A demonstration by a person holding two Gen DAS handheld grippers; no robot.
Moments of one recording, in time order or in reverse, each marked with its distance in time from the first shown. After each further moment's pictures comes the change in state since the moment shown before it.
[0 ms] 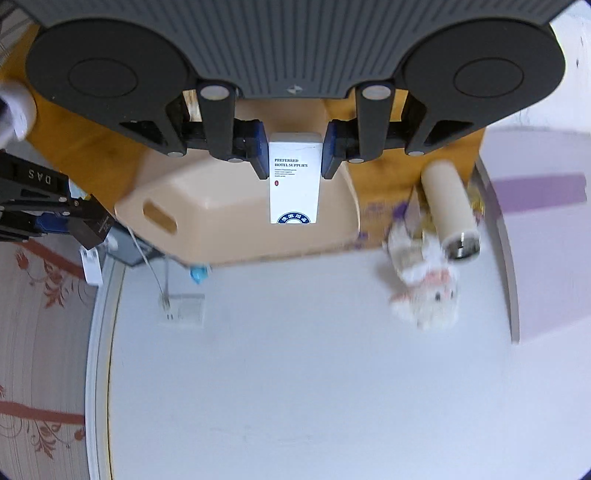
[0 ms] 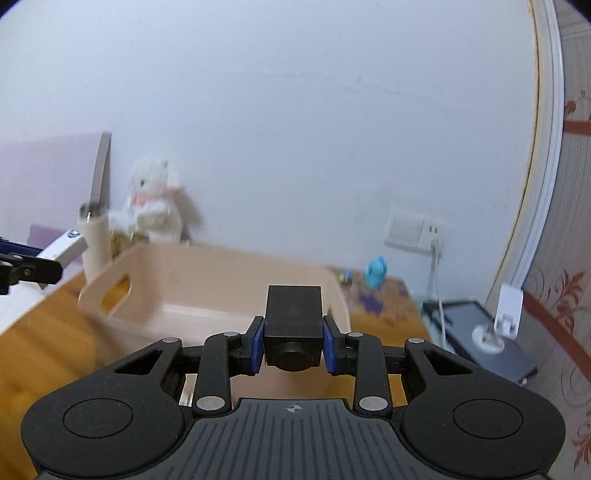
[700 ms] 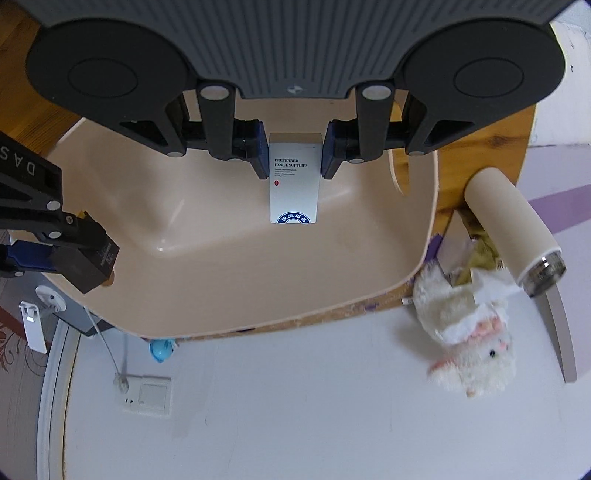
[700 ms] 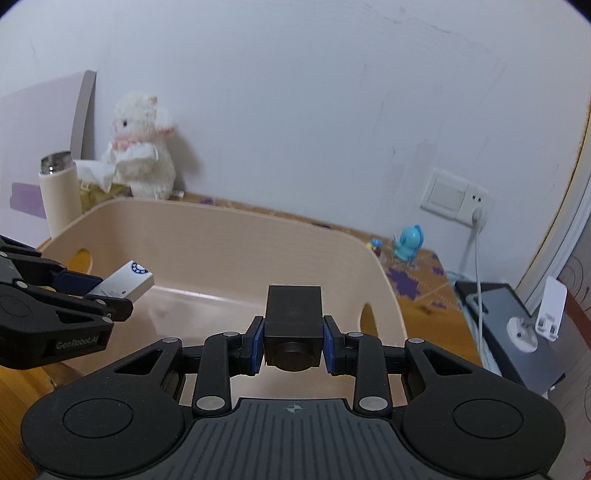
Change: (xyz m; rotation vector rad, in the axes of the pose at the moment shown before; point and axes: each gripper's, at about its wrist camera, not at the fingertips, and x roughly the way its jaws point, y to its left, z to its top) left arm 0.167 -0.027 0.005 0.040 0.283 0.074; right arm 0.124 0.022 0.003 -0.051 0.209 0.021
